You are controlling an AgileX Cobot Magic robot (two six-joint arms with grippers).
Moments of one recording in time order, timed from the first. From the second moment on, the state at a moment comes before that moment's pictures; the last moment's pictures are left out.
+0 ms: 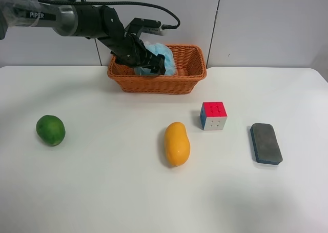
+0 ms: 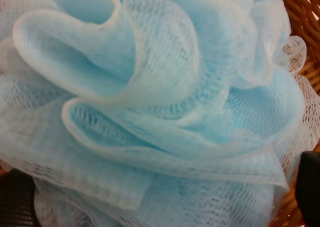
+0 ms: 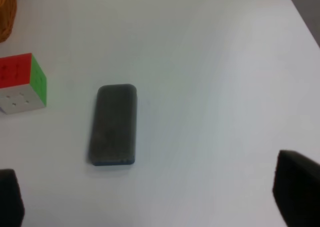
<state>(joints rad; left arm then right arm) -0.41 2.28 -1.79 -0.31 0.45 0.29 0.01 0.00 -0.48 -0.08 1.06 0.08</state>
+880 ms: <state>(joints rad) -0.41 1.90 -1.79 -0.24 0.83 0.29 0.01 0.00 -0.48 -0.08 1.06 0.08</state>
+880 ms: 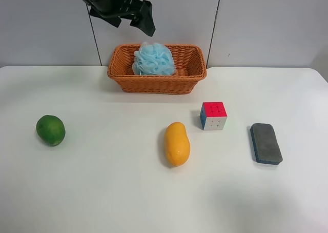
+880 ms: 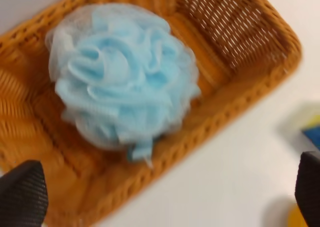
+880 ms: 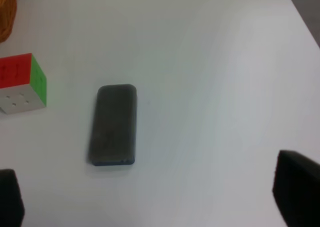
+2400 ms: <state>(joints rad) -0.41 1.28 -1.17 -0.04 1.21 0.02 0.01 0.00 -0.48 -0.08 1.06 0.08</state>
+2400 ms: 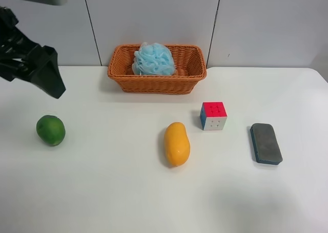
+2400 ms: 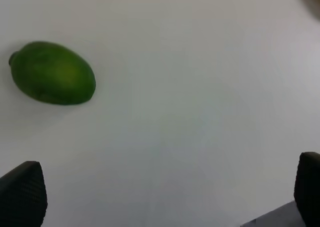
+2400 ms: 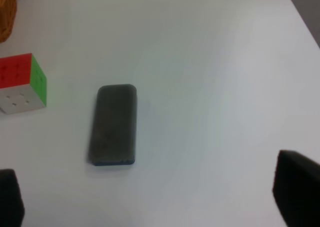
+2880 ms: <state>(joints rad) -0.26 0.84 -0.75 0.00 1.12 -0.07 0.01 0.00 -0.48 -0.08 1.06 0.08</state>
